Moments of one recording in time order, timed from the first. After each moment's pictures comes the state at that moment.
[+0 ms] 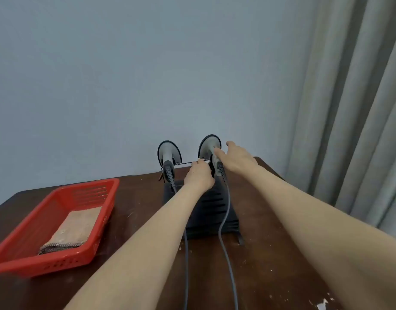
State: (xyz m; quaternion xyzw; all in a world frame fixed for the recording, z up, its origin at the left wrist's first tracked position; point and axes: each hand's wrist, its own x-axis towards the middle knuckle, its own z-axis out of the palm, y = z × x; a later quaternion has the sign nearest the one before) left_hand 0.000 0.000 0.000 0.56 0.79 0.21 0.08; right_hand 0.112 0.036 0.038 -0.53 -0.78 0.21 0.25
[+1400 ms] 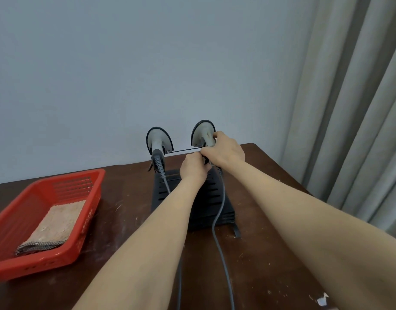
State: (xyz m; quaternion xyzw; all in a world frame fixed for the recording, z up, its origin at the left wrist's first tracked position) left_hand -0.008 0.030 -0.029 0.55 0.79 0.28 0.07; right_hand 0.088 0.039 0.020 -0.54 -0.74 0.24 0.30
